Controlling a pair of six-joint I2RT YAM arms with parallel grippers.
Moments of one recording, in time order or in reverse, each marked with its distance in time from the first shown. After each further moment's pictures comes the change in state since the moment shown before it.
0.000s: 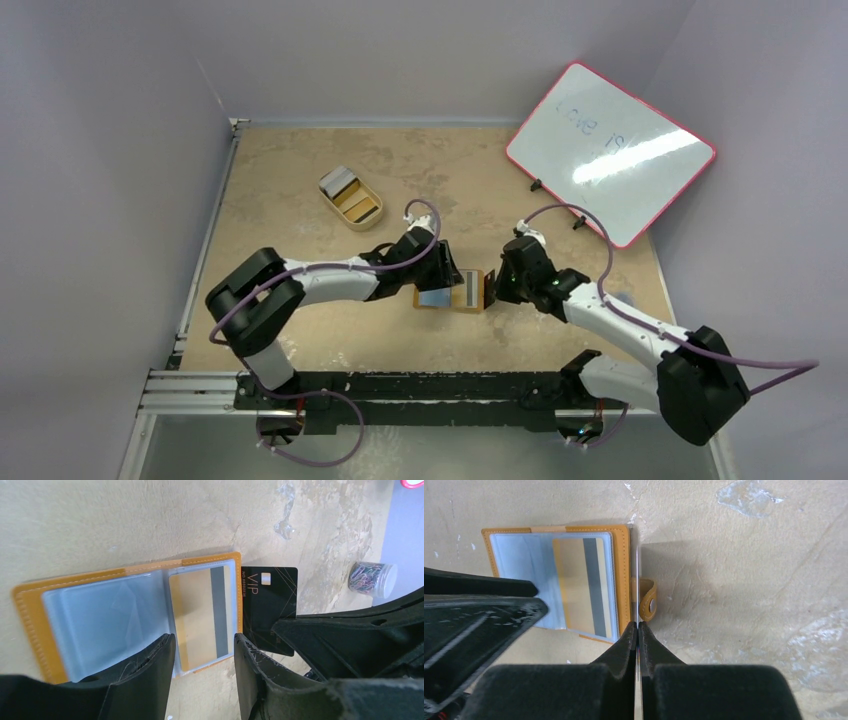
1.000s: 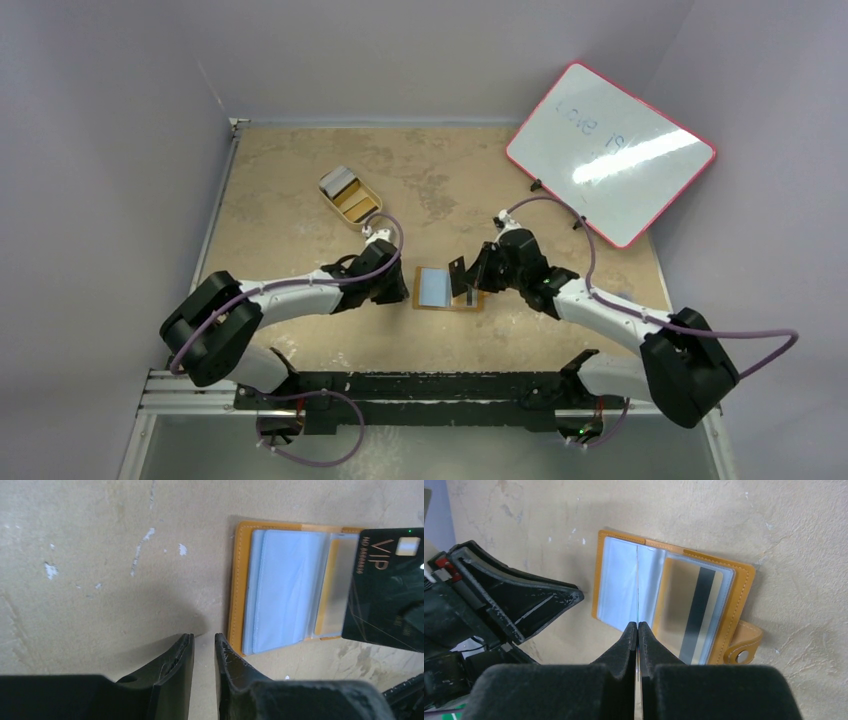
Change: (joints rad) left arm 0.109 -0.266 -0.219 -0.249 -0.140 0.134; right arm 0.008 0.067 -0.003 0.311 -0.235 0.000
